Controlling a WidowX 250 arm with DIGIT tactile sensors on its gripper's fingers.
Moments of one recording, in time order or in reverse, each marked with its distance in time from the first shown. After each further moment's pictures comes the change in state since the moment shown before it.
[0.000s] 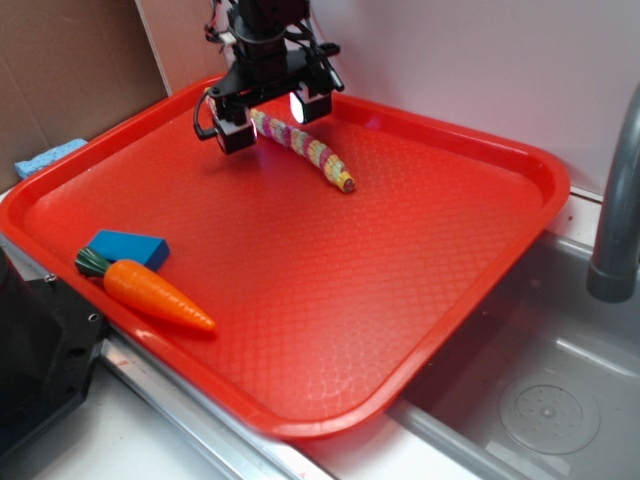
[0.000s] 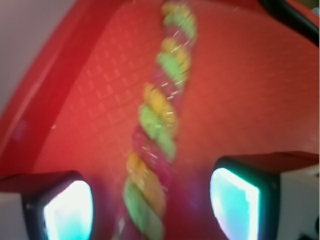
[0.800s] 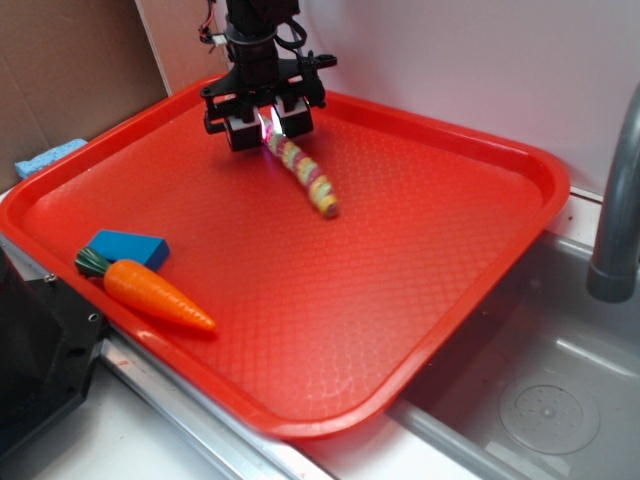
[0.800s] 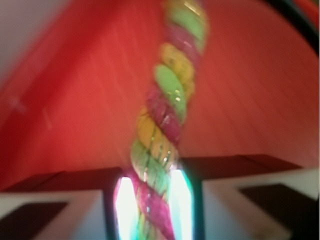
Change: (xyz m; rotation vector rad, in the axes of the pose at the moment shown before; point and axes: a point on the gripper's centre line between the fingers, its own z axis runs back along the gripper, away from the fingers) arm -0.004 0.005 0.011 -0.036 0.098 -0.204
